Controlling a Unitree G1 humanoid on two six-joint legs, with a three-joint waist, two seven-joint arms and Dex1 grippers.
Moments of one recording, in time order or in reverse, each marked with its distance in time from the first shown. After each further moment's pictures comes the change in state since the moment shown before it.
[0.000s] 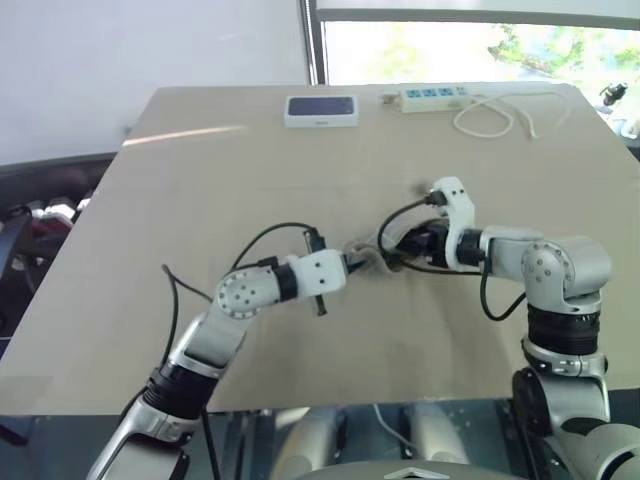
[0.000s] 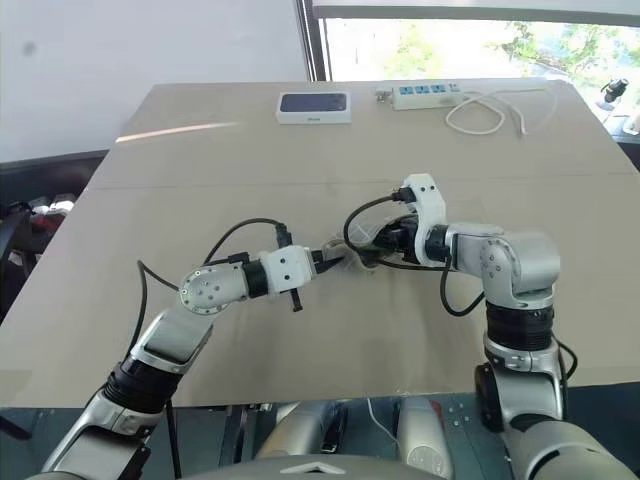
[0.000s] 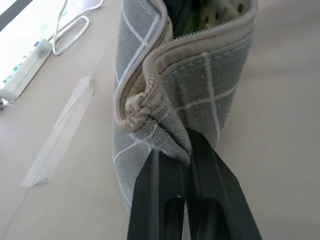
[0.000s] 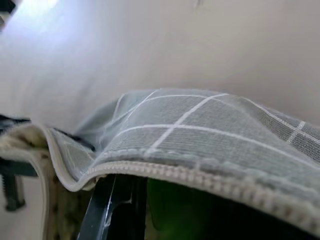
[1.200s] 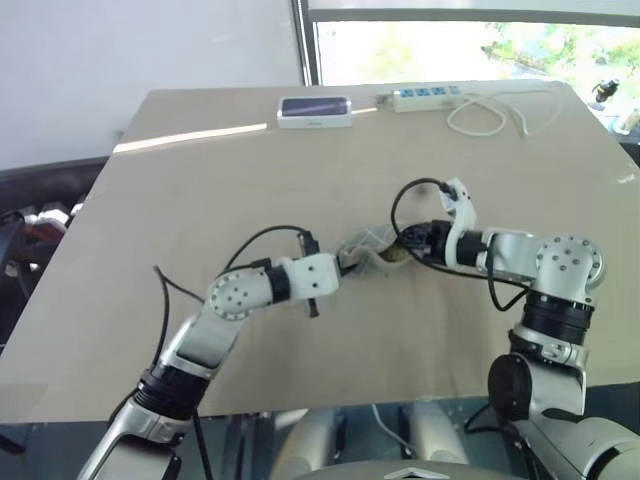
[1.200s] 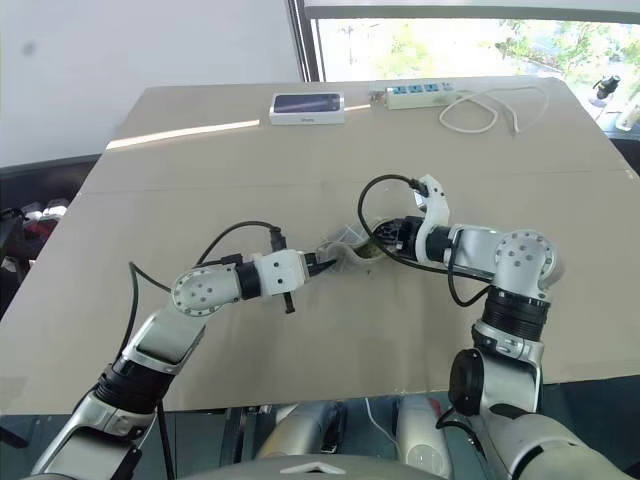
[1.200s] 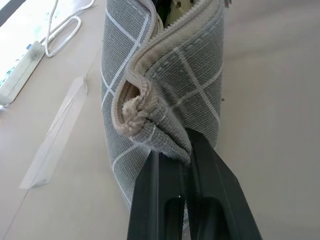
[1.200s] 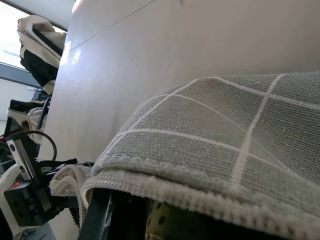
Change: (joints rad) left arm 0.008 0.039 0.011 0.034 0.007 -0.056 -0.003; right arm -0.035 0.088 -0.258 0.171 0.374 0.104 -0.345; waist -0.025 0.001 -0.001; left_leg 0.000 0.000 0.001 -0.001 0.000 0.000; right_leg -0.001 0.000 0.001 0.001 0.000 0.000
